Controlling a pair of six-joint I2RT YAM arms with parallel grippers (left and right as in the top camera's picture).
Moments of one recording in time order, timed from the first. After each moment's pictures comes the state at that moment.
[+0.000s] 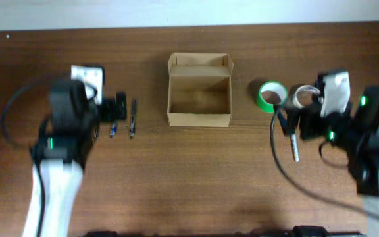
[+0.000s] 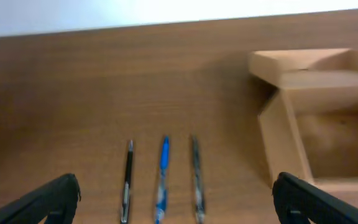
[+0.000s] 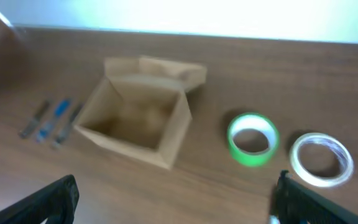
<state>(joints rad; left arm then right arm) 0.01 1.26 1.14 -0.58 0.02 0.06 -0.06 1.06 1.29 -0.86 -0.43 -0.02</state>
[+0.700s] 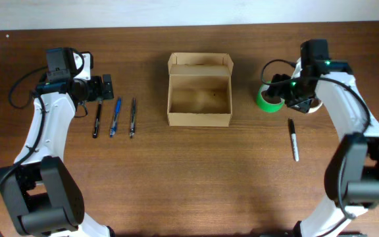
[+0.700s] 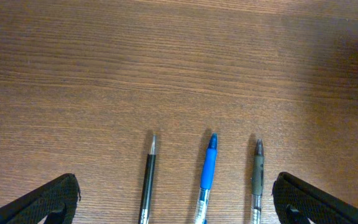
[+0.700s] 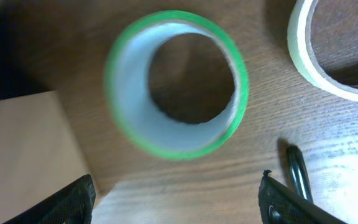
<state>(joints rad) 0.16 1.78 1.36 -0.59 0.10 0.06 -0.06 1.92 1.49 -0.90 -0.19 0.37</state>
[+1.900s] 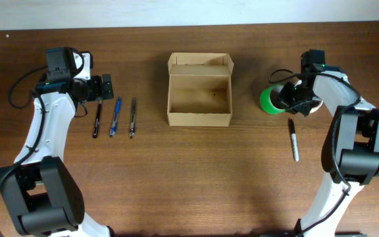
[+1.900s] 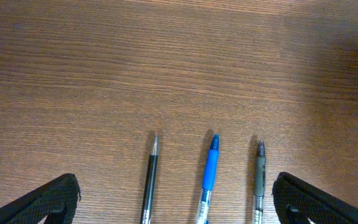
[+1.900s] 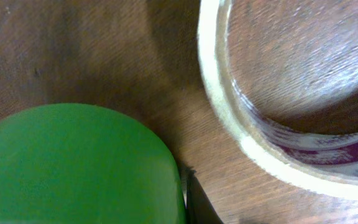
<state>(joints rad) 0.16 1.78 1.36 -0.59 0.09 0.06 -0.13 2.13 1.52 -0.84 -0.16 0.47</state>
